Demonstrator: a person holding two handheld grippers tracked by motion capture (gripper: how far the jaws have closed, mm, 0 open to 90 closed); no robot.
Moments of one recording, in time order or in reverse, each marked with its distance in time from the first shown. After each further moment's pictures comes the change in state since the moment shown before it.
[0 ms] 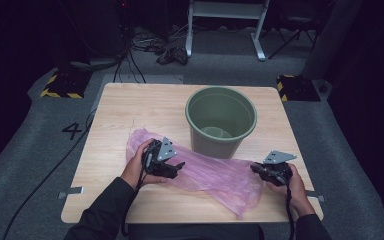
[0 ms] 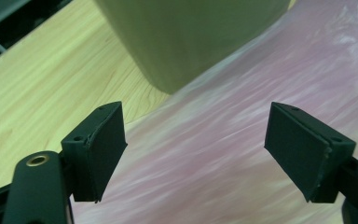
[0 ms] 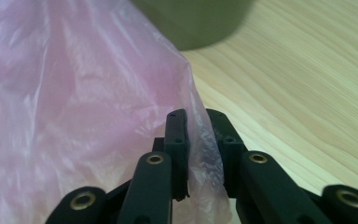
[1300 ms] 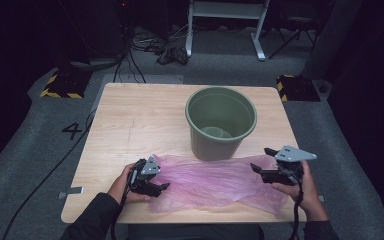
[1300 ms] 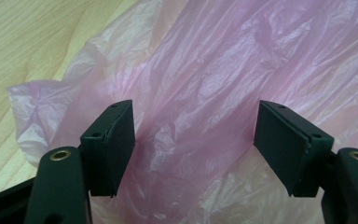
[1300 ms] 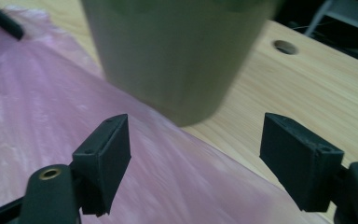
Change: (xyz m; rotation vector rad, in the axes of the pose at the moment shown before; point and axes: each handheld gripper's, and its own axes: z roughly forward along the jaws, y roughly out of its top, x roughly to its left) left arm -0.009 -0.072 0.002 0.147 -0.142 -0.088; right arm 0.021 0.043 -0.053 -0.177 -0.022 -0.007
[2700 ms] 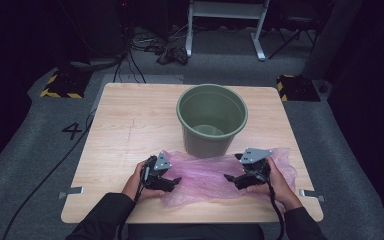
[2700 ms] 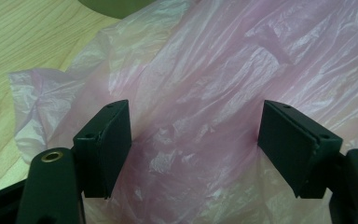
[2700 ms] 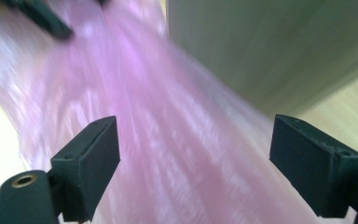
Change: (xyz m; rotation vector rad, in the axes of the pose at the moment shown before) left arm -0.007 0.020 0.030 -0.052 0.039 -0.064; right arm 0.036 0.004 0.068 0.135 0.187 -0.151
